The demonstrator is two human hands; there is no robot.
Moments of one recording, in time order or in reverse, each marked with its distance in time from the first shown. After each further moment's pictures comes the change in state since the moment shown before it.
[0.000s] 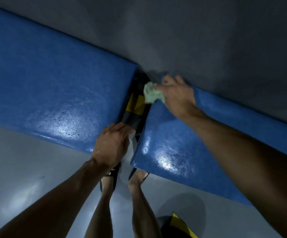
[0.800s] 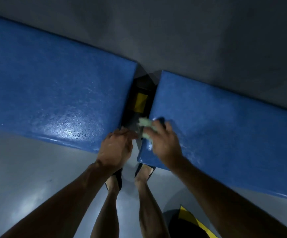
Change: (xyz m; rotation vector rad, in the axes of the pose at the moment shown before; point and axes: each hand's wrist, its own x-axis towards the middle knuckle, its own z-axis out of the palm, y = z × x) left_hand -0.016 0.000 -0.009 -0.047 -0.108 0.021; right_hand -0.124 -0.102 0.049 0.173 0.107 0.072
